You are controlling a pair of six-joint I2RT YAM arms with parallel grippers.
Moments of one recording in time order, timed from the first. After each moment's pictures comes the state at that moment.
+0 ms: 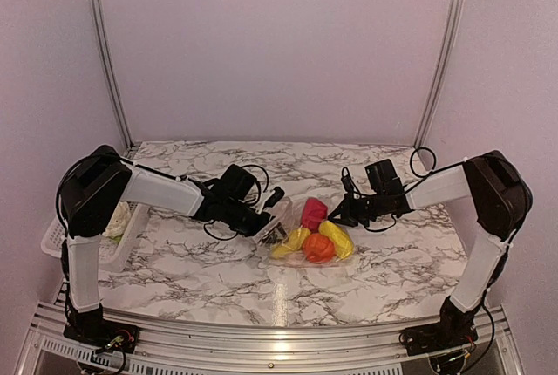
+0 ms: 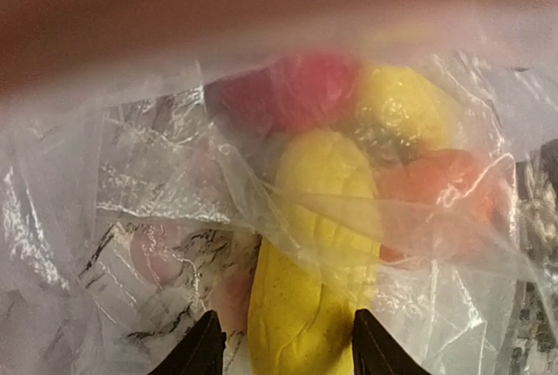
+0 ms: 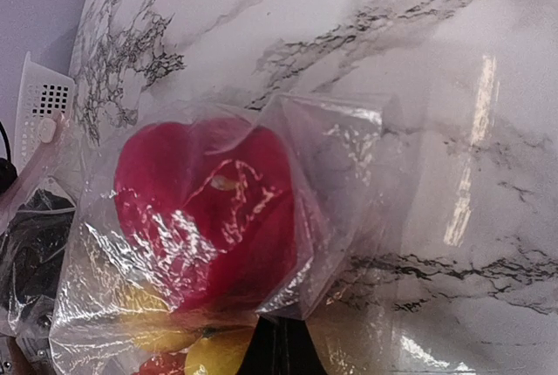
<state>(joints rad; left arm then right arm) -0.80 2.05 1.24 -0.04 0.55 -0.38 0.40 1.80 0.90 0.04 -0.56 0.53</state>
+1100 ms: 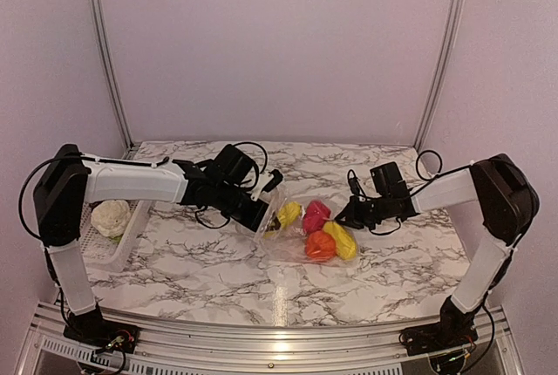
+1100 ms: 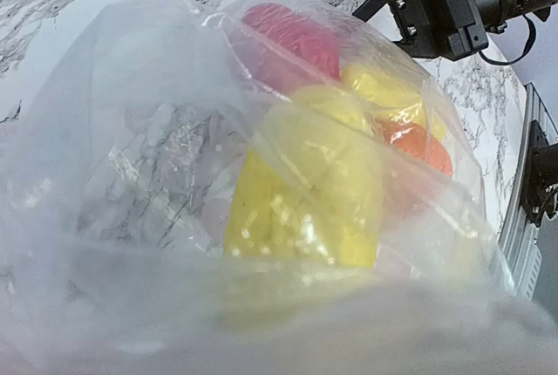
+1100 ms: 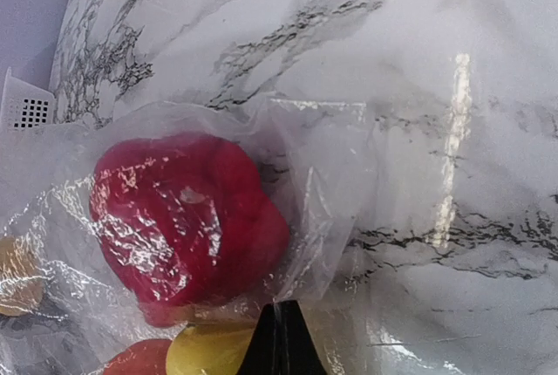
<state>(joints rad) -0.85 1.88 1.30 -0.31 0.30 -0.19 0.38 1.75 0.84 0.04 -0.49 0.53</state>
